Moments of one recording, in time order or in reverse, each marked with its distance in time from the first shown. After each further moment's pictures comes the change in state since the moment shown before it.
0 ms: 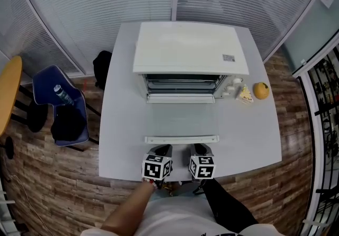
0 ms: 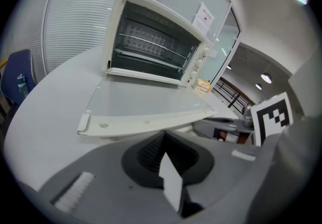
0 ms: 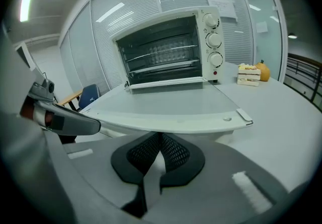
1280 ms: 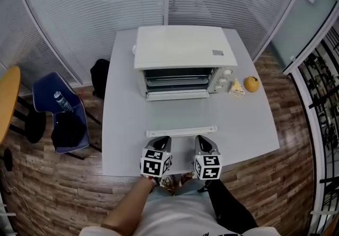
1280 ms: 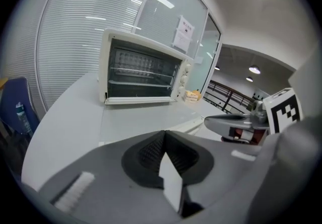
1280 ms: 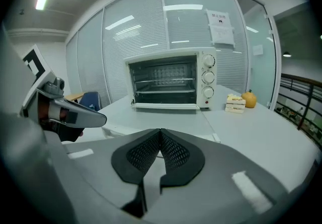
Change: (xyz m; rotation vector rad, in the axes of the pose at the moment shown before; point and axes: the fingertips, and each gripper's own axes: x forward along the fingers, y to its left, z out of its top) left arm -0.047 -0.014 0.035 0.172 -0.154 -0.016; right arm -0.071 0.014 0.040 -0.082 -0.182 -0.060
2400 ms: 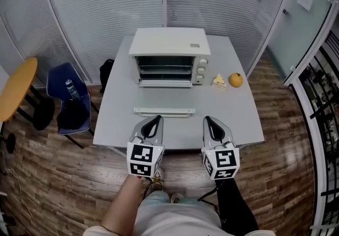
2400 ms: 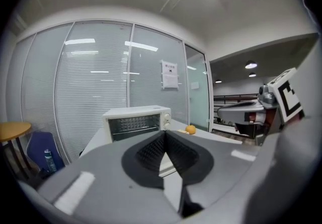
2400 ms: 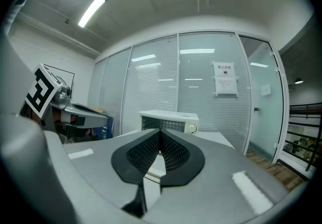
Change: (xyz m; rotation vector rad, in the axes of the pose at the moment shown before) left arm -0.150 -0.164 0.096 0.248 -0.431 0.219; right arm -0.224 -0.051 0.126 -0.196 -0.412 0.123
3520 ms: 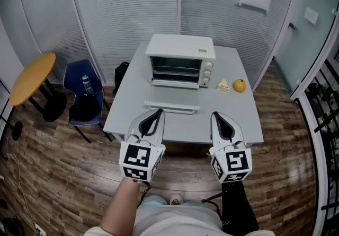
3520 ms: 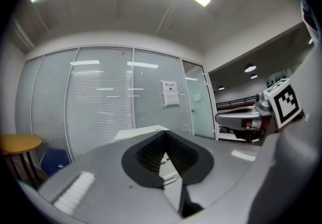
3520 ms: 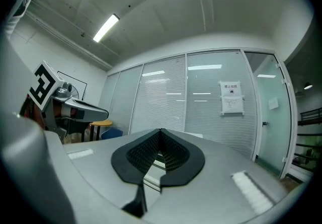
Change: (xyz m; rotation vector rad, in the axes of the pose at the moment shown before) left arm -0.116 -0.036 0.088 0.060 -0.162 0.087; right arm -0.091 0.024 0.086 -0.047 -0.170 0.094
